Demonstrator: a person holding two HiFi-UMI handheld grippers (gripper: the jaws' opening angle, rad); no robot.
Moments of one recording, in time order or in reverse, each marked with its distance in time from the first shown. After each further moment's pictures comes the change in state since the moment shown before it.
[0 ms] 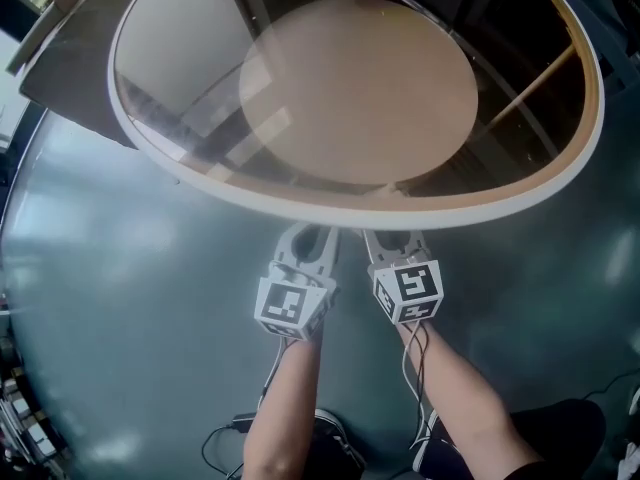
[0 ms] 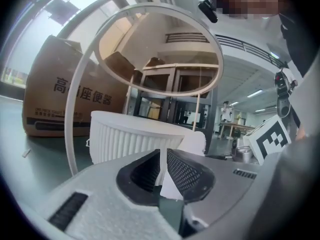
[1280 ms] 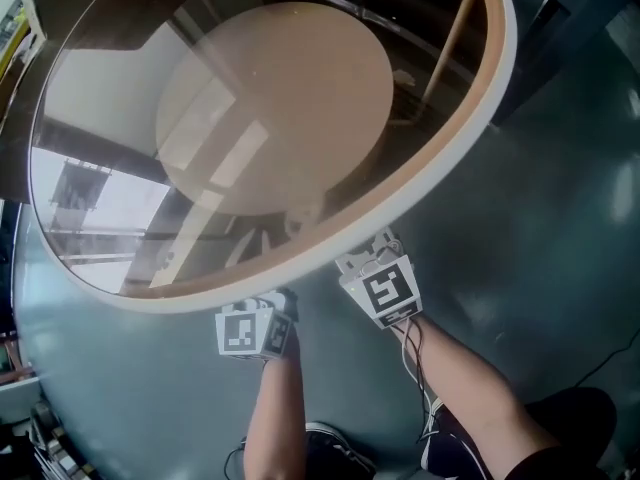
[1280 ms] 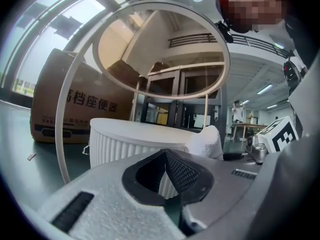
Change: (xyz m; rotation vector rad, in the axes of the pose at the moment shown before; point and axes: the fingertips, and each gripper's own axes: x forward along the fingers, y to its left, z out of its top) left arm 0.034 0.001 0.014 -0.006 -0.061 0.153; right arm -0.014 -0.053 0.016 -0.105 -0.040 0.090
